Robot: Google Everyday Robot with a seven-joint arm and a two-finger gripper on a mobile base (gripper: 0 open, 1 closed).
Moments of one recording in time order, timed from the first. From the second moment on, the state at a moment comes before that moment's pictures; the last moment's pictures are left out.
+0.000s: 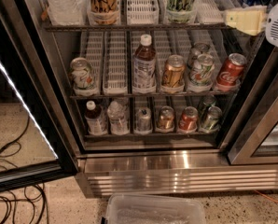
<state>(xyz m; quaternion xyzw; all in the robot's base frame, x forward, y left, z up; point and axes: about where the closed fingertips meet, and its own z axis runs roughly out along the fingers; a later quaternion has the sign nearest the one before) 0.597 -0.273 1.062 -0.12 0.74 -0.04 0.66</state>
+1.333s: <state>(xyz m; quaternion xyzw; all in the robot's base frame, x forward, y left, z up) 0.621 -0.282 1.083 -0.12 0.70 -0.06 0.70</state>
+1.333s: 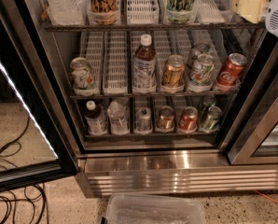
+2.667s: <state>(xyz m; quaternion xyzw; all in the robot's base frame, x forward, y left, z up) 0.638 -0.296 1.091 -0.11 0.69 -0.08 0.71</state>
